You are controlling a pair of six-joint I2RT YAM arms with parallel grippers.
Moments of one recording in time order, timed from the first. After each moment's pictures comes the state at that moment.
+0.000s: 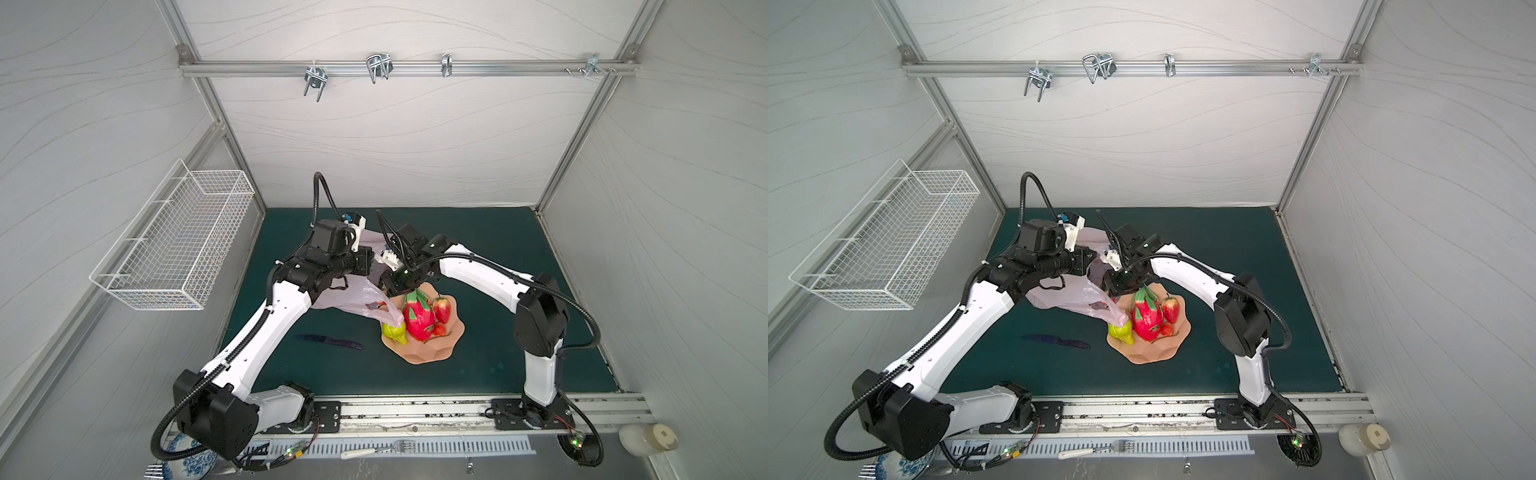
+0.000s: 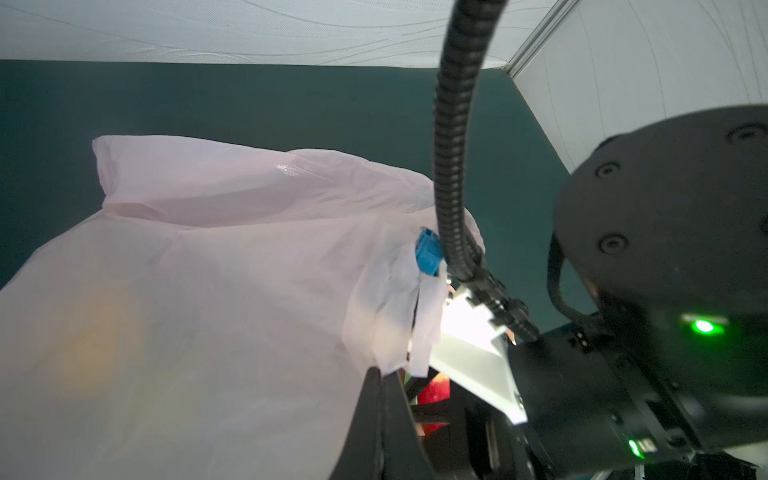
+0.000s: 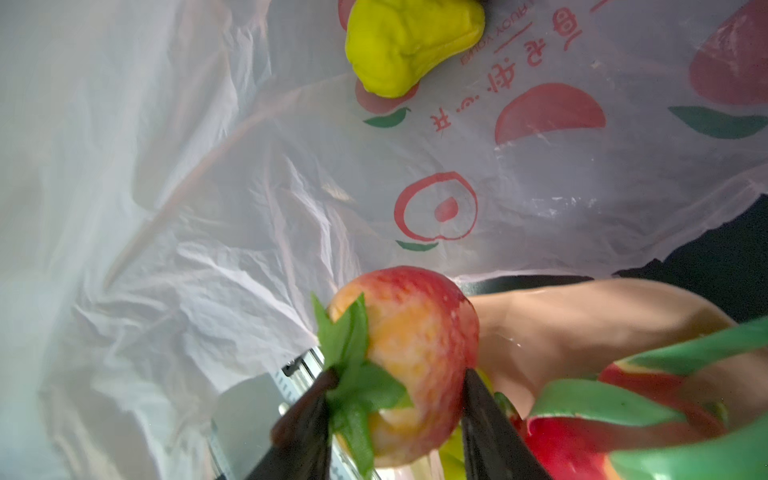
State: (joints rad) left arm -0.37 1.24 1.18 -0.60 0.23 -0.27; right arm 0.83 1.96 1.70 -0.83 -0.55 0.38
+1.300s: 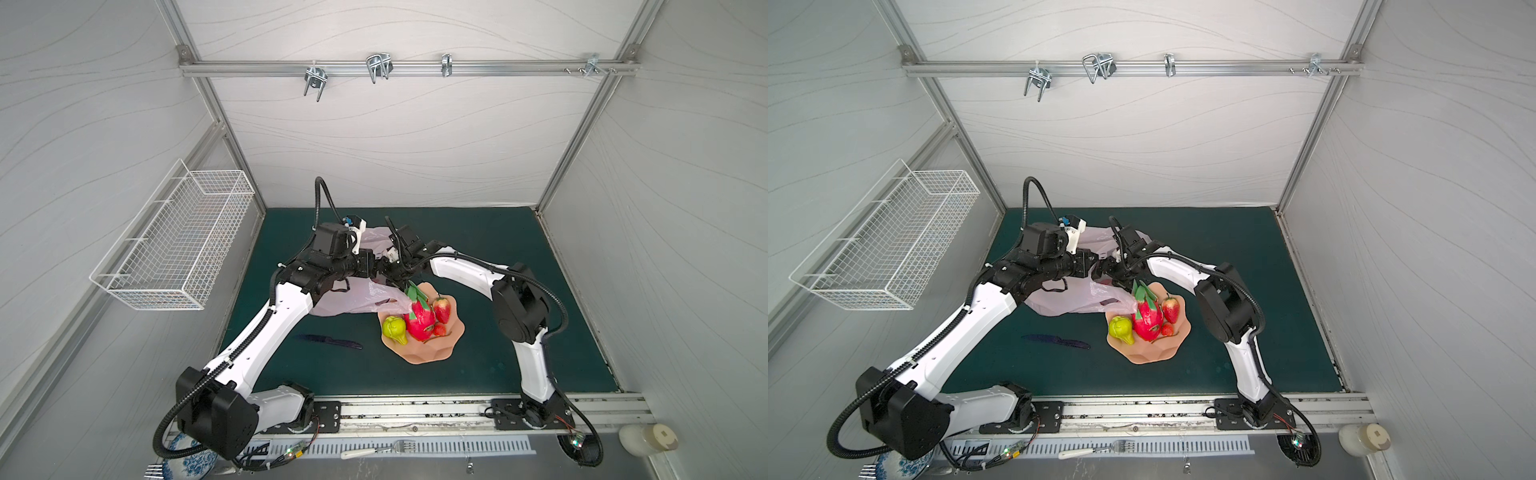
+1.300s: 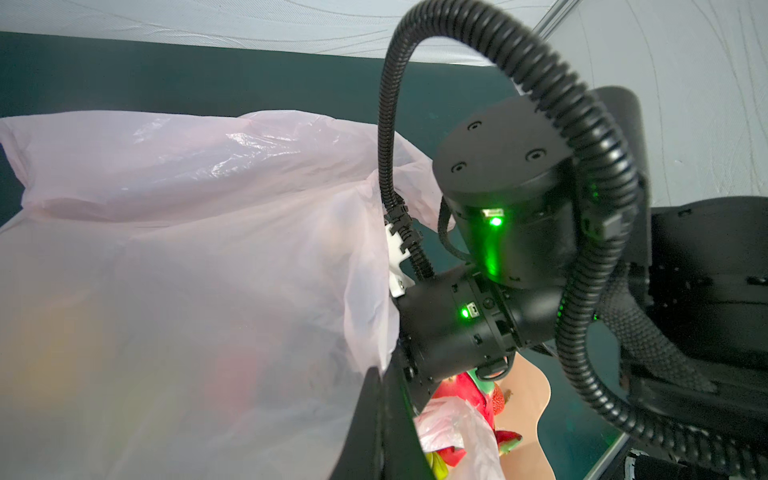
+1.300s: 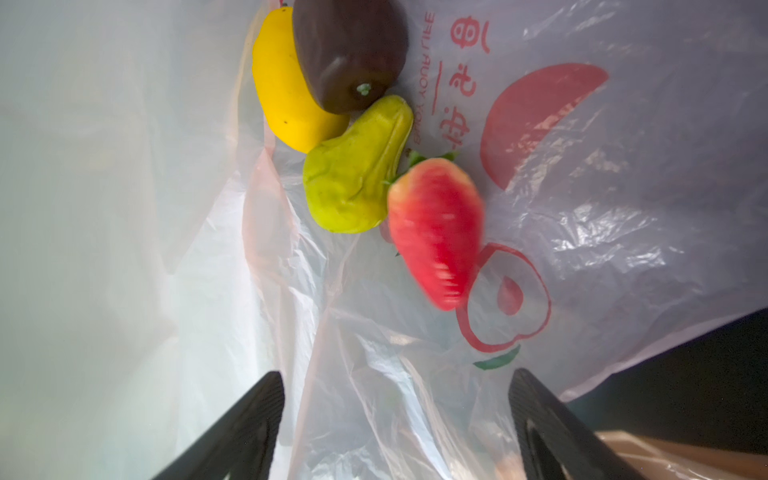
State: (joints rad) left arm -0.37 1.24 1.13 -0.55 0.24 -0.30; right arm 0.80 2.09 1.66 -0.50 -0.64 1.03
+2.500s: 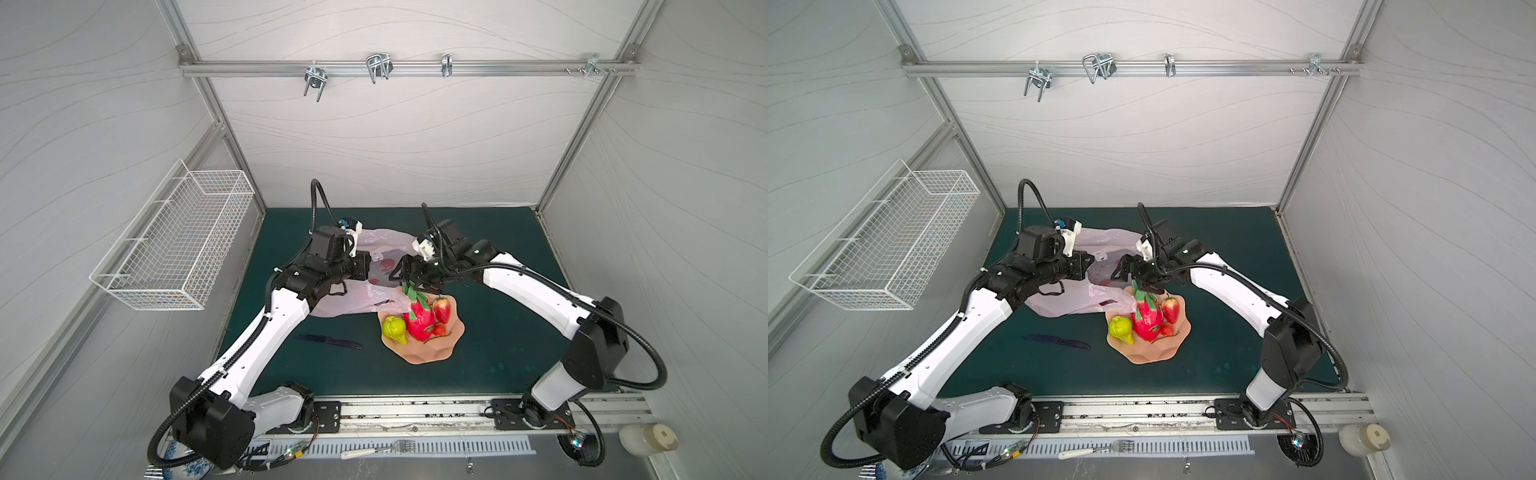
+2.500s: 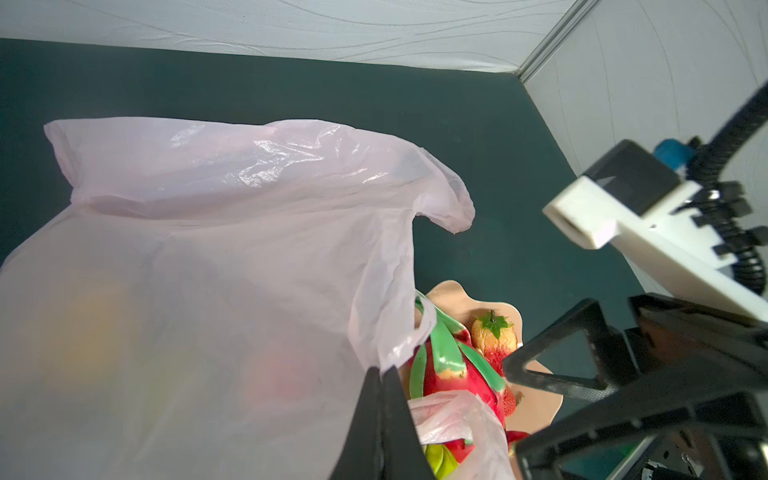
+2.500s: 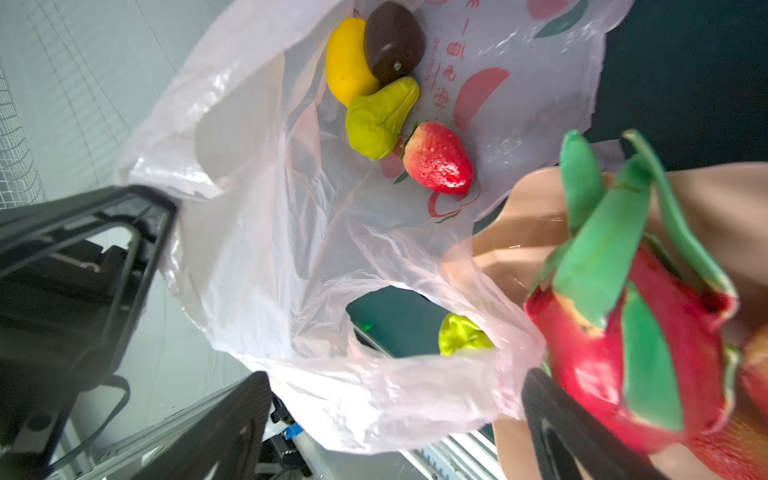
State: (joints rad) left arm -0.37 1.19 1.10 -0.56 0.20 -0.30; right arm 0.75 1.57 1.39 -0.71 -0.50 0.77
